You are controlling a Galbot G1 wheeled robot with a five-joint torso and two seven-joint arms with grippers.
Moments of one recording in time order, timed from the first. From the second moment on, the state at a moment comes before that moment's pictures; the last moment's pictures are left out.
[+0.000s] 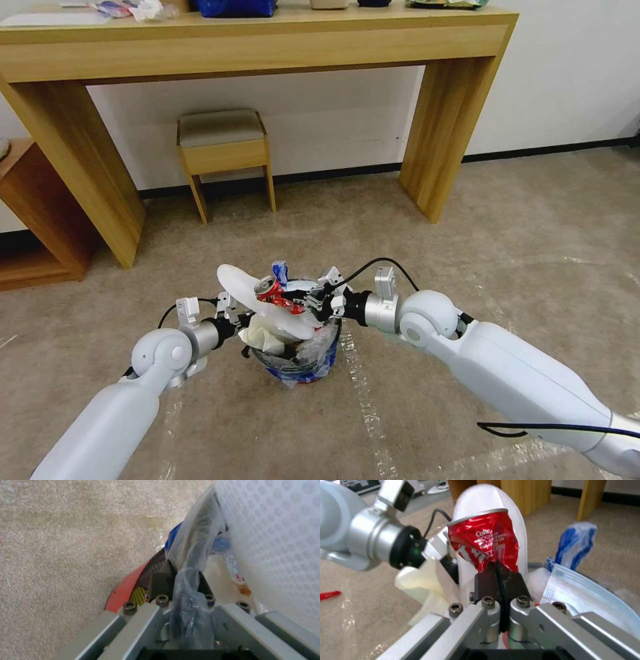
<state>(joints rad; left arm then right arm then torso) 1.00 -0.96 -0.24 -1.68 -1.15 0.59 0.01 -0.54 0.90 -0.37 1.72 0.84 -0.29 -0.37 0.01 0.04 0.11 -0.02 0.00</state>
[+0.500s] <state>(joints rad) 1.00 -0.97 -0.24 -1.68 -1.17 0.59 0.00 -0.56 0.91 -0.37 1.65 0.80 -0.27 -0.38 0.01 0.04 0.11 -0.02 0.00</state>
